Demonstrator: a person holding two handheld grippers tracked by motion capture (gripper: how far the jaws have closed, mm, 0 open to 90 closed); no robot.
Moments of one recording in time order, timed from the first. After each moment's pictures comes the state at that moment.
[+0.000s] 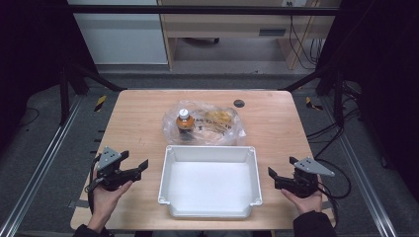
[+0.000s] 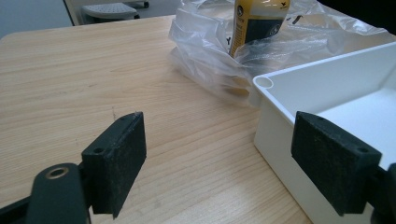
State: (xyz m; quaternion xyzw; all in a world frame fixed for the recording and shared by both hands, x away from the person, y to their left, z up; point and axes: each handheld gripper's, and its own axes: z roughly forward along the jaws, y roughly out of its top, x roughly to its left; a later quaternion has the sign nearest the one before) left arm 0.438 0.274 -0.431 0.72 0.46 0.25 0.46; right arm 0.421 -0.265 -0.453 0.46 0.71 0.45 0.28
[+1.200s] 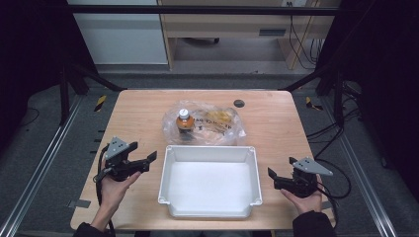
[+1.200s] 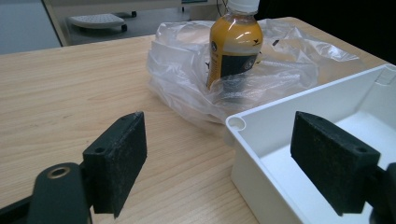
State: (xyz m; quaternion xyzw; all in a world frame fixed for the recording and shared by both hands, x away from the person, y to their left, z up) left arm 0.456 0.249 -0.410 0.72 0.44 0.24 0.48; right arm 0.422 -0.264 -0.455 0.46 0.72 0.44 0.28
